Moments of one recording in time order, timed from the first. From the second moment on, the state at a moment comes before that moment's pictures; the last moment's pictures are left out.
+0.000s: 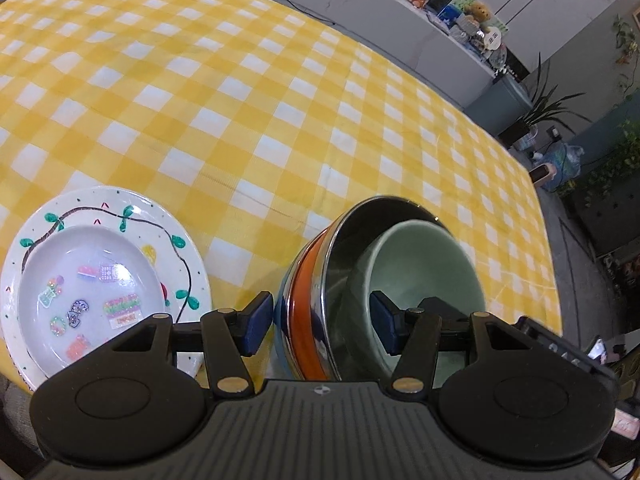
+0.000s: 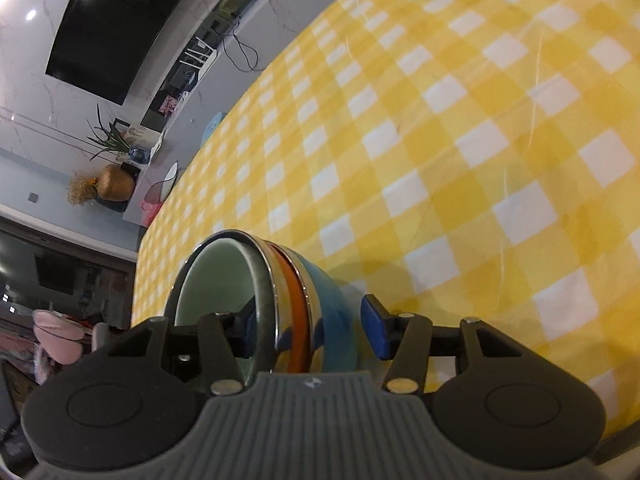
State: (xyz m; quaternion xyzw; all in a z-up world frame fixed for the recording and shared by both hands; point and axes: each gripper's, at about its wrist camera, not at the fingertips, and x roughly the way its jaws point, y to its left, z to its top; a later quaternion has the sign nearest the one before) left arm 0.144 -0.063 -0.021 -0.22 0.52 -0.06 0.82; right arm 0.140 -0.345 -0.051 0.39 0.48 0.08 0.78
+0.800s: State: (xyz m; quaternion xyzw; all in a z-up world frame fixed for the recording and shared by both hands) left arm 0.153 -0.070 -0.024 -0.21 0.53 -0.06 0.82; right arm 0.142 -0.346 -0.057 0.40 0.50 0.09 0.76
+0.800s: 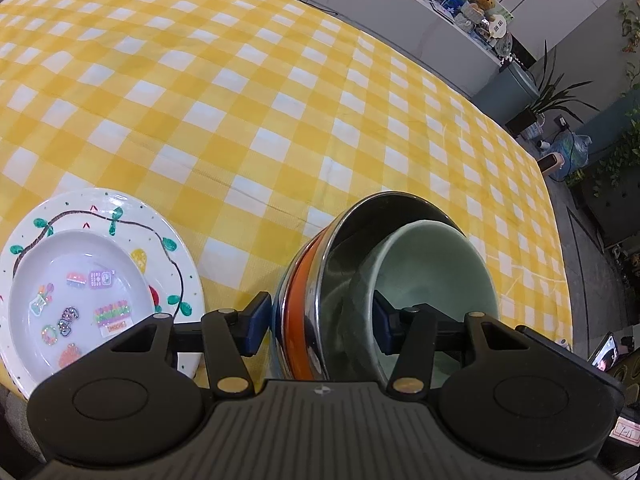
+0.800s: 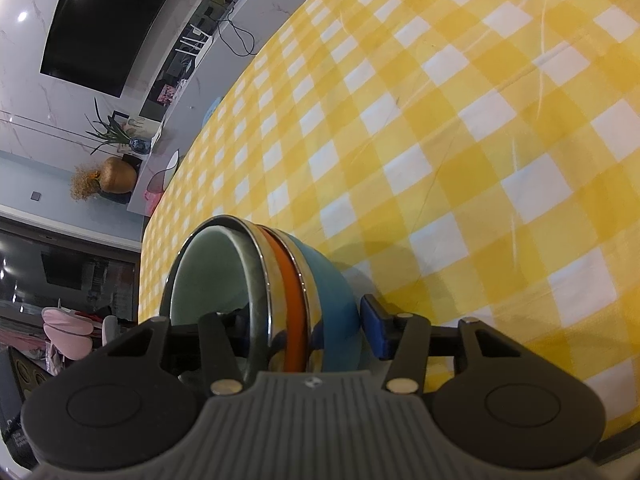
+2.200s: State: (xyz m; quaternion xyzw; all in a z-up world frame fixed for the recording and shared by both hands) left arm 0.099 0.025 0.038 -0.26 0.47 -0.05 0.84; right arm 0.112 -0.250 0.017 0.32 0.48 0.14 0.80
